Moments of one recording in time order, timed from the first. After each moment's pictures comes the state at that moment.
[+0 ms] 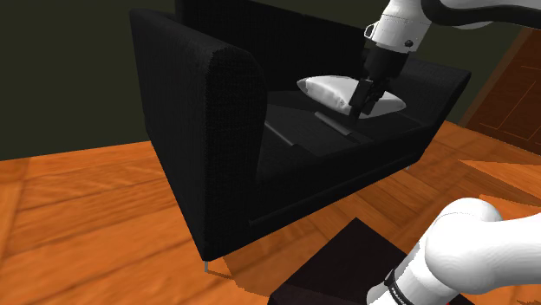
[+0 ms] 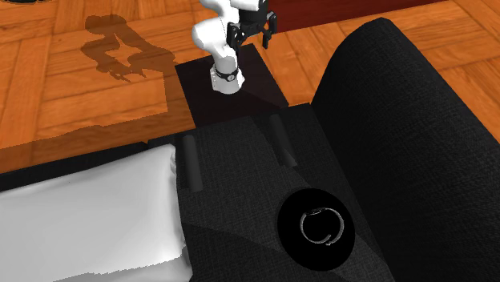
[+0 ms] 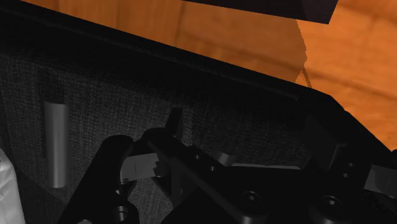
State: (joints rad) arm -0.02 -0.83 0.05 -2.28 -0.02 1.53 -0.09
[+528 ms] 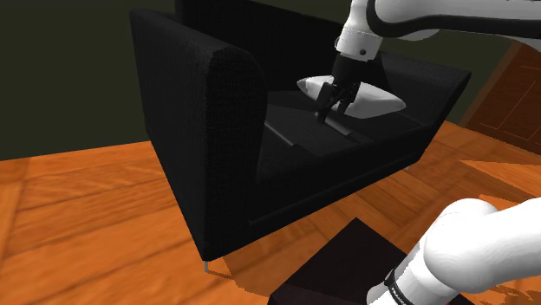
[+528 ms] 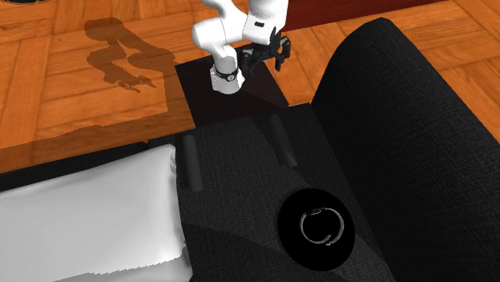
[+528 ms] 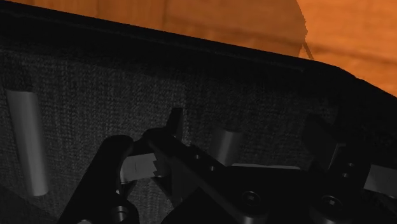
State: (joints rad) arm -0.04 -0.62 0.08 -2.24 0.03 1.67 0.00
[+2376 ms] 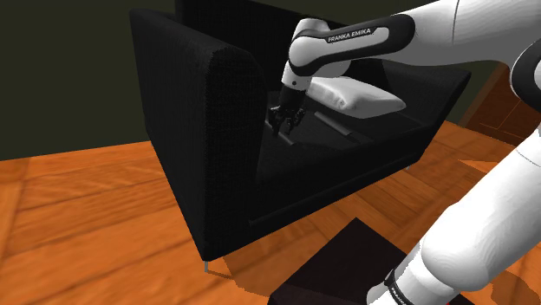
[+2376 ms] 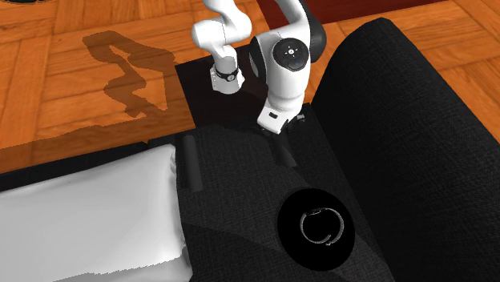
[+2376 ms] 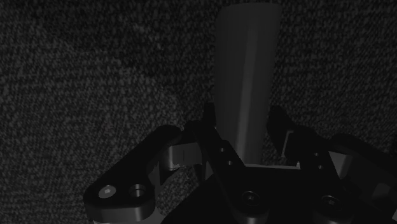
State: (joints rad) arm -0.08 -0.10 0.09 -2.06 0.08 1.98 0.17
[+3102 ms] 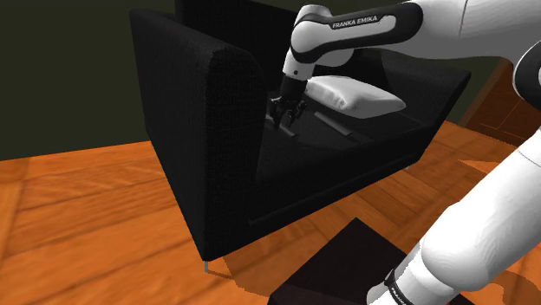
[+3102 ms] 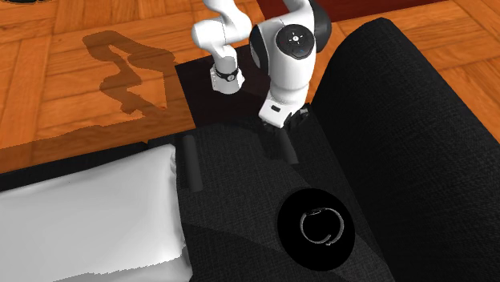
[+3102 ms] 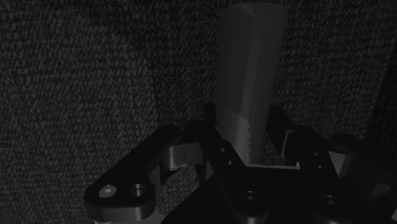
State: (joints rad) arm -0.08 -0.11 0.09 -1.99 0.08 1.90 0.17
